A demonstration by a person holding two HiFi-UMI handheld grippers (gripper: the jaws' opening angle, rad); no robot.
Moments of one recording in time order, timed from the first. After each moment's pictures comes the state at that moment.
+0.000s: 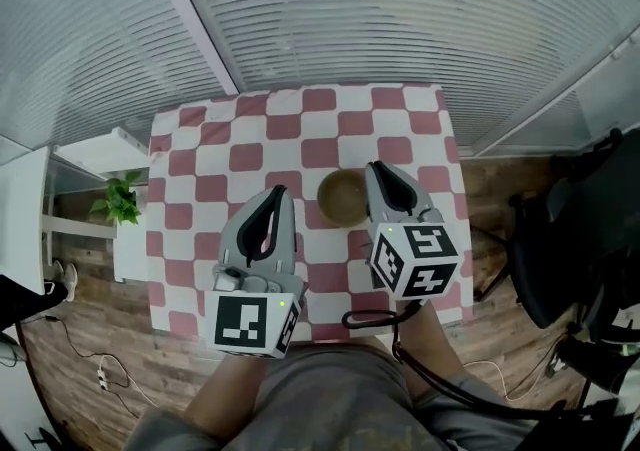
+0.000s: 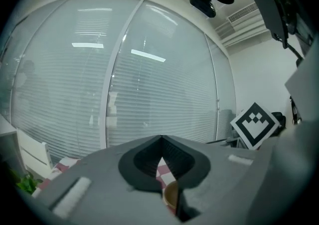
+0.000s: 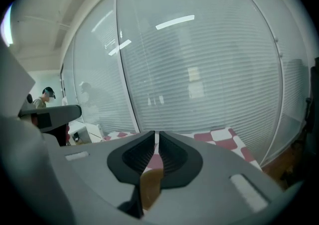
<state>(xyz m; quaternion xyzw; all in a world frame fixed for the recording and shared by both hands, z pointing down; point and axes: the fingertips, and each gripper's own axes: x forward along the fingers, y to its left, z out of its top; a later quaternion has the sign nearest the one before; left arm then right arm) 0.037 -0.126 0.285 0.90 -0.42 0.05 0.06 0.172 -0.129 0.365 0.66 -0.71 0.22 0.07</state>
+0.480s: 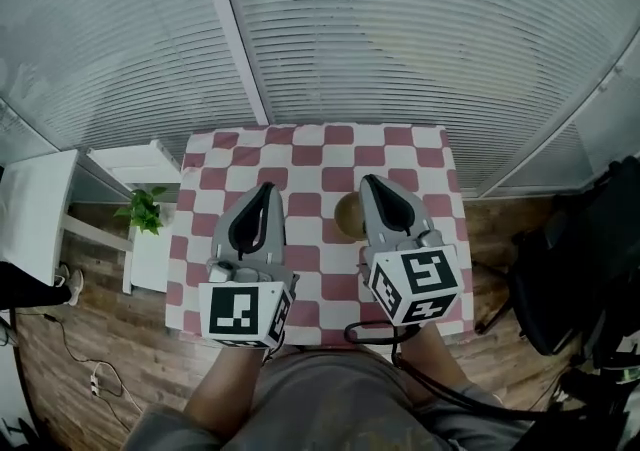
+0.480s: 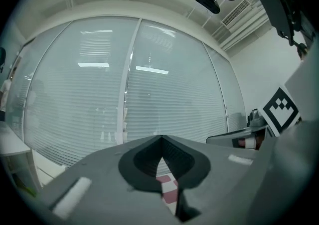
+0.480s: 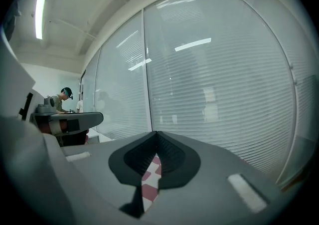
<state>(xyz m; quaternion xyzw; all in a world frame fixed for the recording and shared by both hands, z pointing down) -0.014 -0.122 0.217 0.88 -0.47 0.00 -0.01 0.120 -0.109 0.262 0.63 -0.77 0.10 0.03</state>
